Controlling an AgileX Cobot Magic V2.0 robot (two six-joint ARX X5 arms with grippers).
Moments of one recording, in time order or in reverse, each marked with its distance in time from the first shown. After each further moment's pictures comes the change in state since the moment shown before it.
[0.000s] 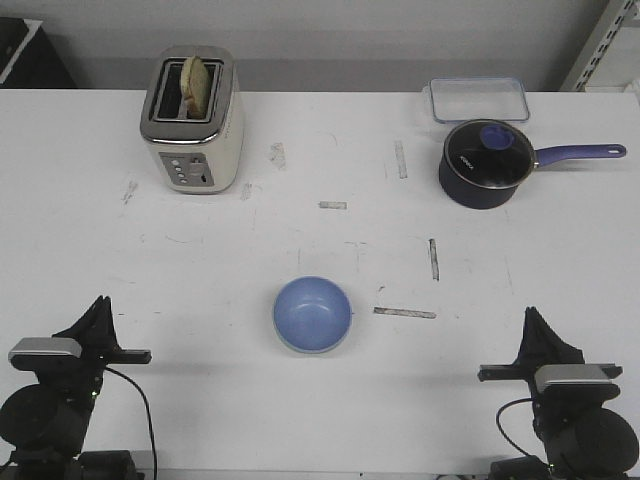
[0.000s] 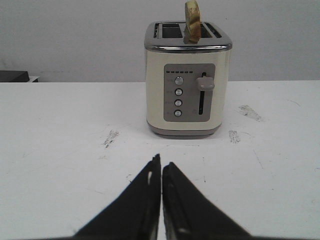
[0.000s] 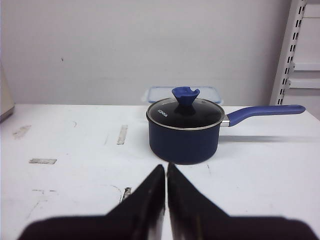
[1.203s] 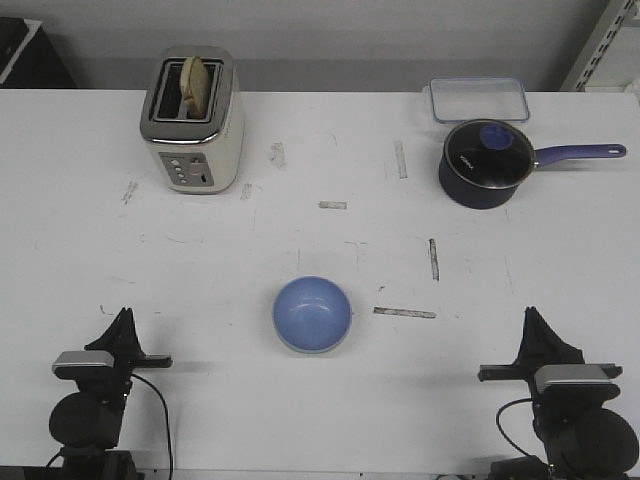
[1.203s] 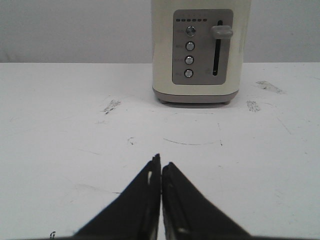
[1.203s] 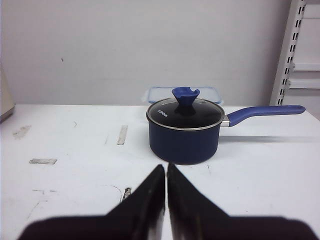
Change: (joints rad) left arm -0.021 -0.204 -0.459 0.313 -0.050 -0.002; right arm 0.000 0.000 0.000 0.000 0.000 0.000
